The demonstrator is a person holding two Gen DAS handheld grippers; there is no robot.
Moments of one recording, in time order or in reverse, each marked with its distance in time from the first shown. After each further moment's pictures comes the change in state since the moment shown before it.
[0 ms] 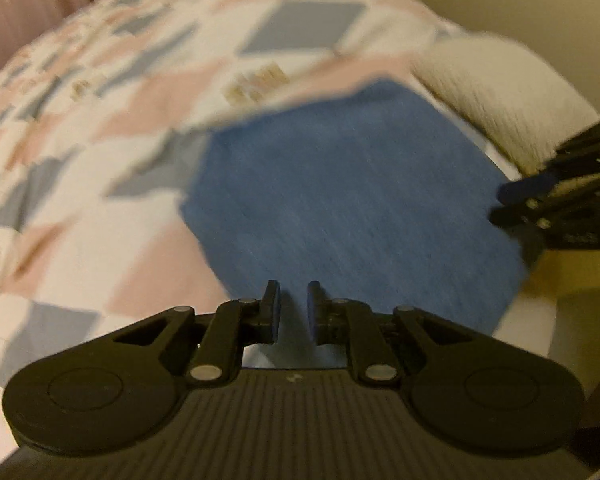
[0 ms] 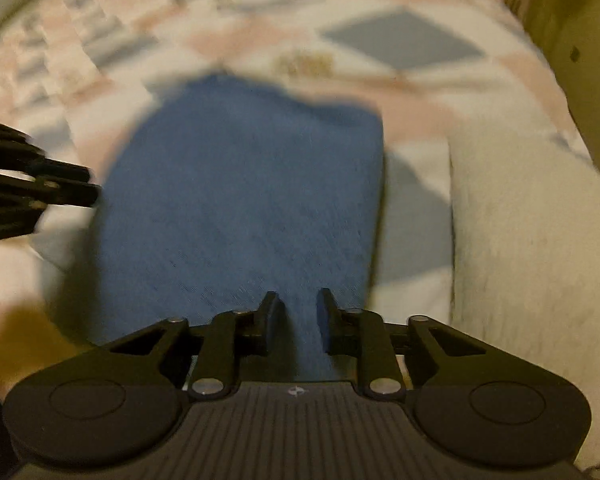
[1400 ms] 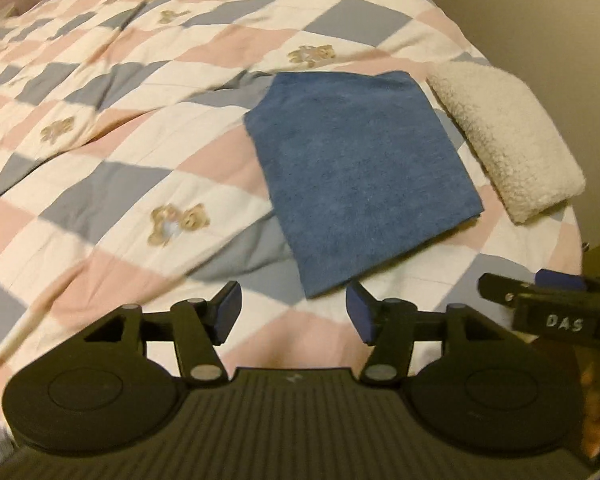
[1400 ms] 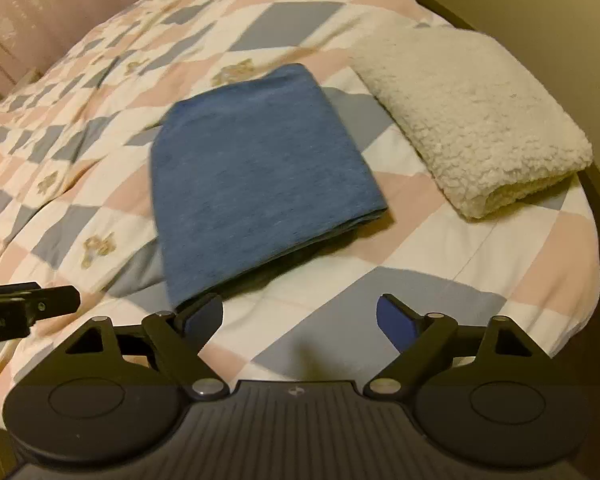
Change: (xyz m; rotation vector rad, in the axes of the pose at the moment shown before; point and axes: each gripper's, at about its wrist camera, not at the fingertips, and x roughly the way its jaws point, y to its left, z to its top) left arm -0.158 0.011 -0.055 -0.293 0.088 0.011; right arm -0.128 0.089 -0.074 0.553 -0.043 -0.070
